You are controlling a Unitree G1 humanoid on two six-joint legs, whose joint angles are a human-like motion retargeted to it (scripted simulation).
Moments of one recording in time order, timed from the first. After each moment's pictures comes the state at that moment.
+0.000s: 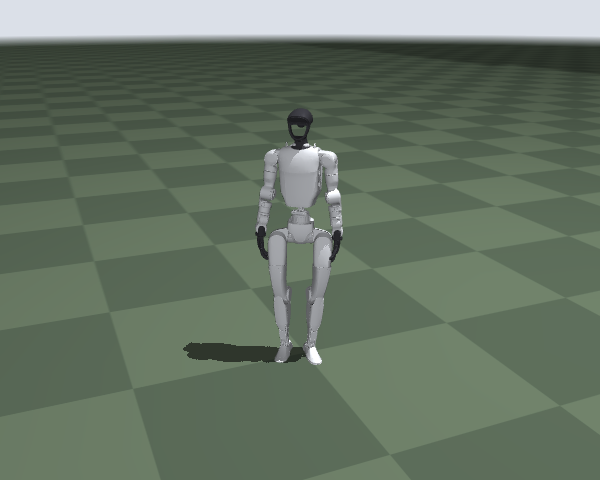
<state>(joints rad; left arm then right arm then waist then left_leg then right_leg) 0.07 0.10 0.38 1.56 0.18 0.11 -0.22 -0.01 -0.14 -0.01 1.44 -0.50 0.16 0.21 -0.22 0.03 -0.12 -0.05 -0.03 0.36 -0.03 -0.07 0.02 -0.07 0.02 -0.18 0.05 -0.07 0.04</state>
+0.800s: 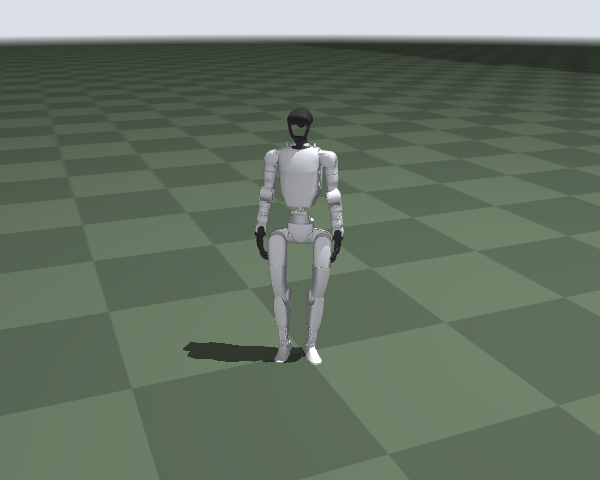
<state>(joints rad) 0.06 0.11 0.36 1.57 0.19 0.11 -0.21 -0.01 -0.15 -0.01 1.45 -0.50 0.16 0.21 -0.21 0.04 -0.12 -0.04 -0.03 0.37 -0.02 -0.07 0.02 -0.07 0.02 -0.17 0.05 -0.07 0.03</state>
